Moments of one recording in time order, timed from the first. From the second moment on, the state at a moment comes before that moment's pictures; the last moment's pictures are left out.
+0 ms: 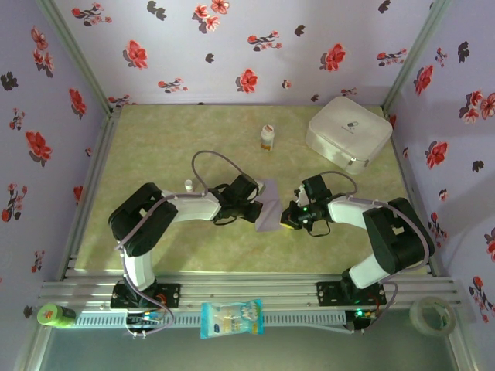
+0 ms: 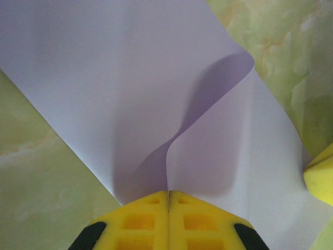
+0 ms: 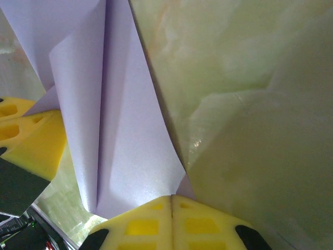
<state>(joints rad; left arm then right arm) -0.88 1.85 0.98 -0.09 0.10 -0.40 0.41 1.53 0.59 -0.22 -0.58 0.72</state>
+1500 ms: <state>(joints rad) -0.88 1.85 0.98 -0.07 0.10 -0.40 0.46 1.70 0.61 0.18 -0.62 1.03</state>
